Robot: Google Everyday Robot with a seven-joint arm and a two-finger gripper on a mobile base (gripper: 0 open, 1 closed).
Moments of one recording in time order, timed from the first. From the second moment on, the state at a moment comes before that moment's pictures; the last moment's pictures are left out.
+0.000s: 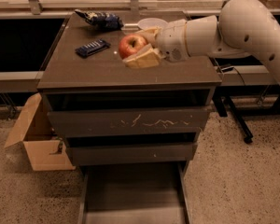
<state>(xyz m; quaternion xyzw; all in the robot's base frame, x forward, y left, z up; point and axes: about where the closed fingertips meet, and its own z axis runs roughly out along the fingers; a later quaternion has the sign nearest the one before) 0.624 -0.003 0.946 -0.56 0.60 0.24 0.52</state>
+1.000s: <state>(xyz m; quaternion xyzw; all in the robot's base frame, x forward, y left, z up) 0.705 -0.005 0.920 -0.52 0.64 0.26 0.50</state>
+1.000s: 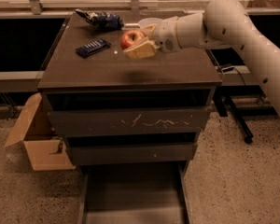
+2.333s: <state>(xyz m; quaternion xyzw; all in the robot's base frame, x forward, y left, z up) 0.795 0.043 0.892 -0.52 0.68 0.26 0.44</state>
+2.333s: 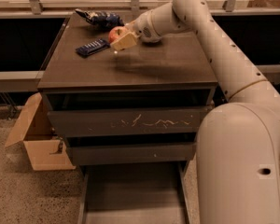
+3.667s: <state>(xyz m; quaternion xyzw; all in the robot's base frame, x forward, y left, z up) 0.816 0.058 0.847 -0.47 0.72 0.28 0.43</state>
